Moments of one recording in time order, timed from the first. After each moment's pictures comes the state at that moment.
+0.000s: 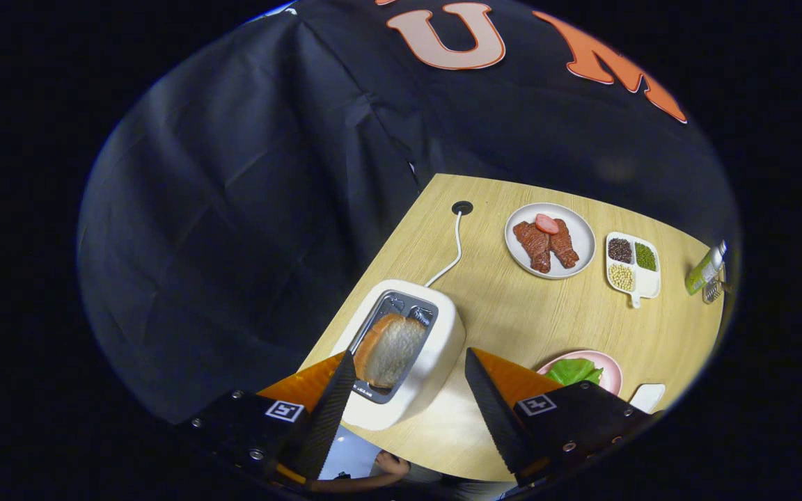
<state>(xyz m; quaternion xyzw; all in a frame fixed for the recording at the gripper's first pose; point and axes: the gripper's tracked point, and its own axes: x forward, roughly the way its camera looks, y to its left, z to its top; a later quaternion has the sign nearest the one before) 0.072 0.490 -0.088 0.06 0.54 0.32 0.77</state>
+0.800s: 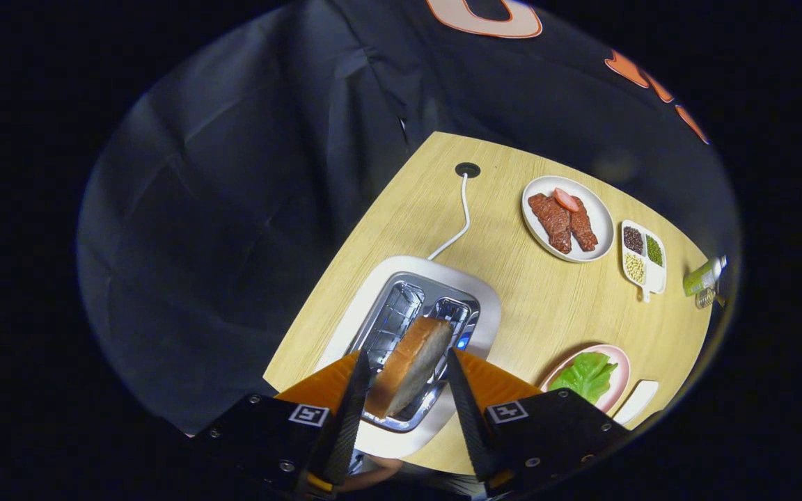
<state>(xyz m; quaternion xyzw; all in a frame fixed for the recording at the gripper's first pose) 0.058 0.537 -0.156 -0.04 0.60 0.28 0.75</state>
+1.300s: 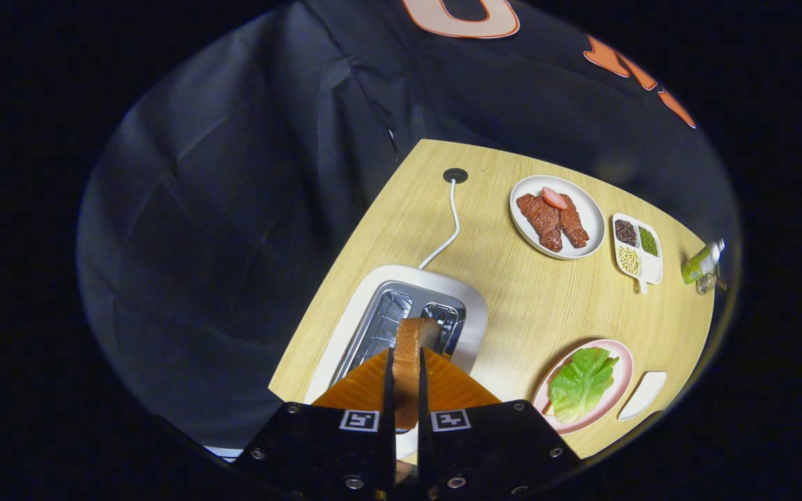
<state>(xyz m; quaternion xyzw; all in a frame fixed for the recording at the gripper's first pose) 0.070 0.529 -0.136 0.01 0.58 0.27 0.77</state>
